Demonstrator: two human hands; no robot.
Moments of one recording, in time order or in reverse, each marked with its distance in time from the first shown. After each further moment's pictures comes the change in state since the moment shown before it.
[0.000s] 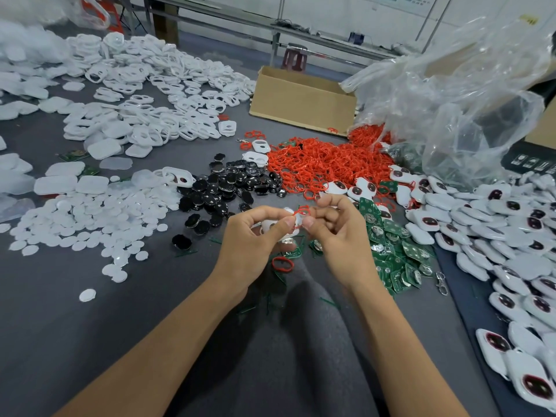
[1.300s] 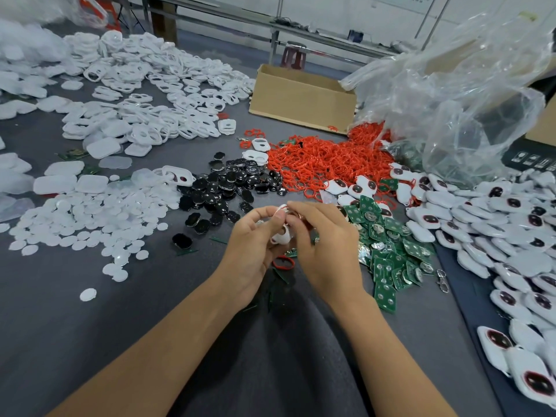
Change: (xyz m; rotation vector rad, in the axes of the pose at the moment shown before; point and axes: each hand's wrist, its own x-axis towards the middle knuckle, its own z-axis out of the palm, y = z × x) left_hand 0.001 -0.001 0.006 -0.331 -0.064 -0.191; right_hand -0.010 0.012 0.014 -0.778 0.126 -0.630
